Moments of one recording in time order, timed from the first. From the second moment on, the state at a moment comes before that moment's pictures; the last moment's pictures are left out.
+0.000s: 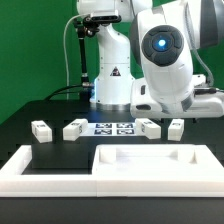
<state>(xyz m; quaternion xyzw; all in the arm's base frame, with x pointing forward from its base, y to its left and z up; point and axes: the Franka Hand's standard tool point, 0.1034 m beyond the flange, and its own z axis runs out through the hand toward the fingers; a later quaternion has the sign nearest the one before) 0.434 0.122 0.041 -0.89 0.13 0.41 0.11</state>
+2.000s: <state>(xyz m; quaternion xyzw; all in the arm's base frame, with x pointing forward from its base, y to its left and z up) 0.384 0.141 0.009 -0.87 0.14 0.45 0.09</state>
